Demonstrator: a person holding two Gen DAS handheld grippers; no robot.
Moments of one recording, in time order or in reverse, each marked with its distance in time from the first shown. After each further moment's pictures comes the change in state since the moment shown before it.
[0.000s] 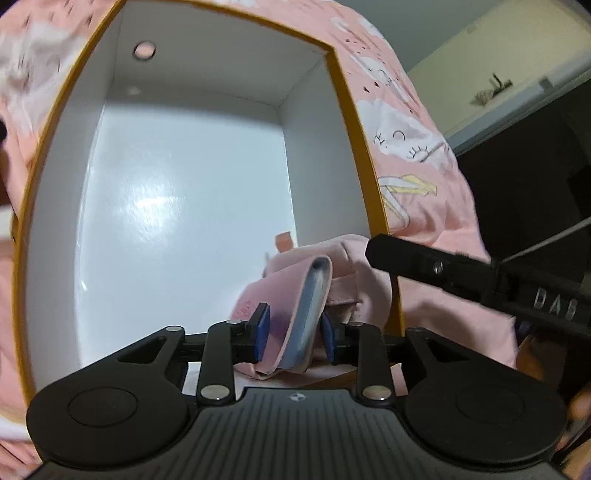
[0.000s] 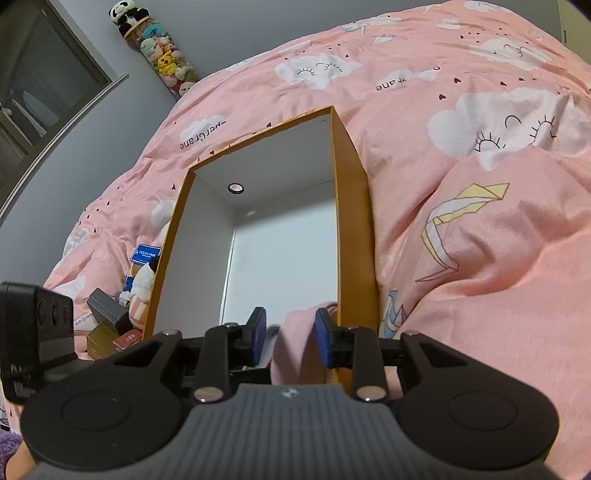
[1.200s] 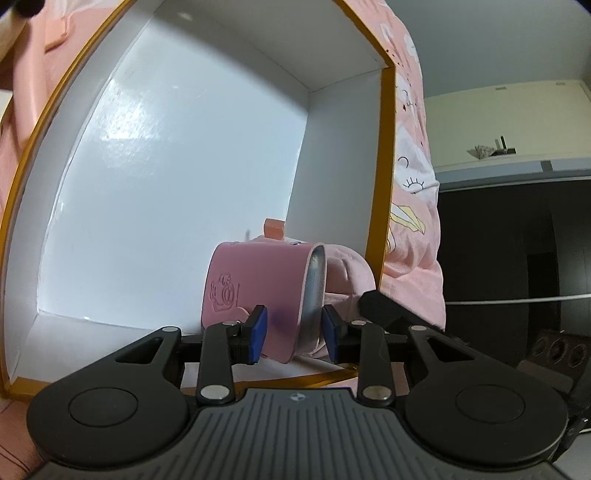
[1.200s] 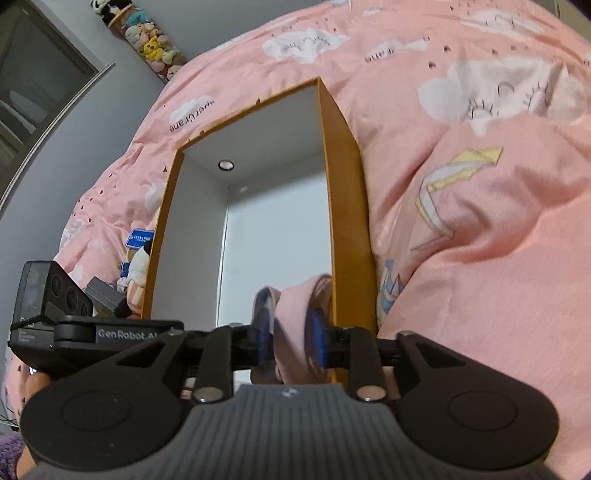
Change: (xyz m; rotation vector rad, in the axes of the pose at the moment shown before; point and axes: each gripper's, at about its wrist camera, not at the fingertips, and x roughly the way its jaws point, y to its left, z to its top) left arm 0.009 0.037 0.006 -0.289 0.081 -0.188; right arm 0.000 -0.004 -0.005 0.045 0.071 -0.006
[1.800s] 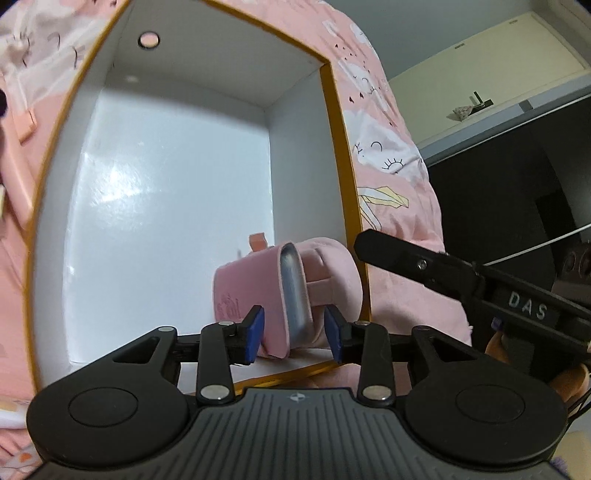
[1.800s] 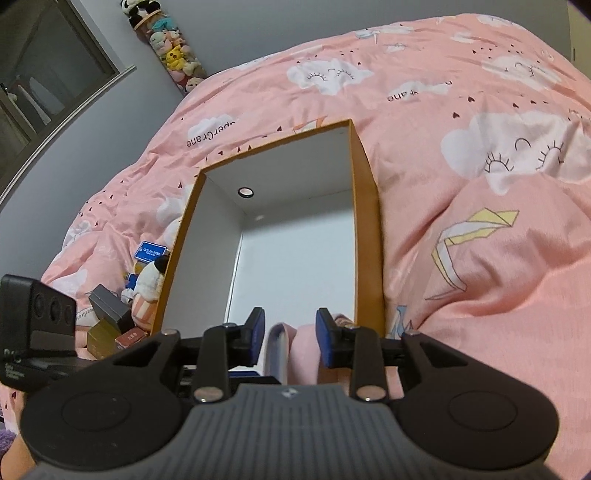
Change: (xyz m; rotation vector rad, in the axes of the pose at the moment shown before) left arm -0.031 -0.024 -0.018 0.281 -0.062 0.074; right arm -0.004 0.022 0.013 -0.094 -0.078 -0.005
